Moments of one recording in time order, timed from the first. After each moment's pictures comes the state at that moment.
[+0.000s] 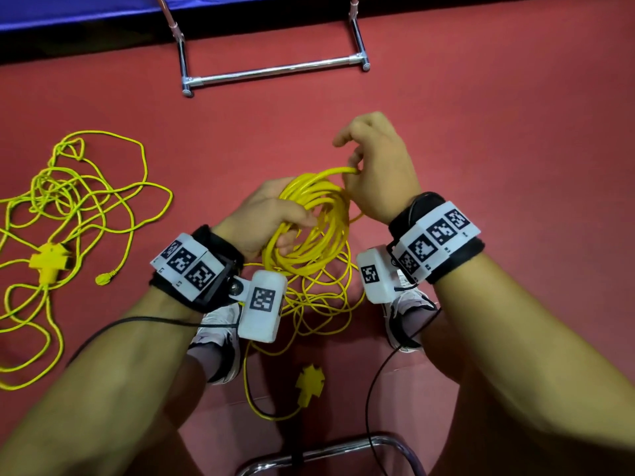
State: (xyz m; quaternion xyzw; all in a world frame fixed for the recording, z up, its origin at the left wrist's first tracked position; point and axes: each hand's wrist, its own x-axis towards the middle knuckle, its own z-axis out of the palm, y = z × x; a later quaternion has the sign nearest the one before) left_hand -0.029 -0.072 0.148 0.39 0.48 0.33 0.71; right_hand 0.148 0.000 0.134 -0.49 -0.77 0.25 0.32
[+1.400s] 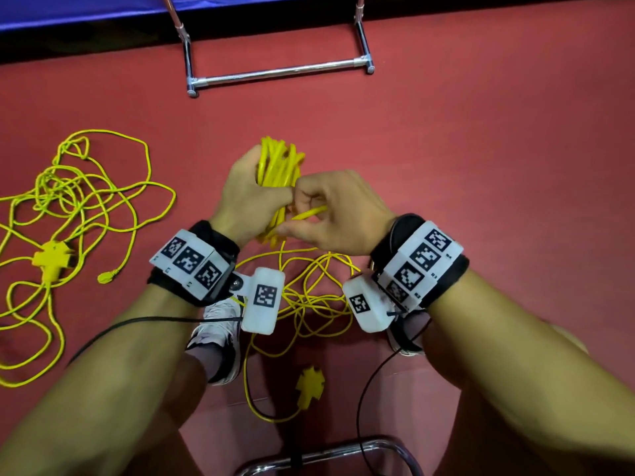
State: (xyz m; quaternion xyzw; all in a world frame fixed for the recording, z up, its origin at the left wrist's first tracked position) left_hand -0.048 -0.054 0.132 0.47 0.61 0.45 0.46; right_hand 0.116 -0.038 0.157 -0.37 -0.85 0.33 0.21
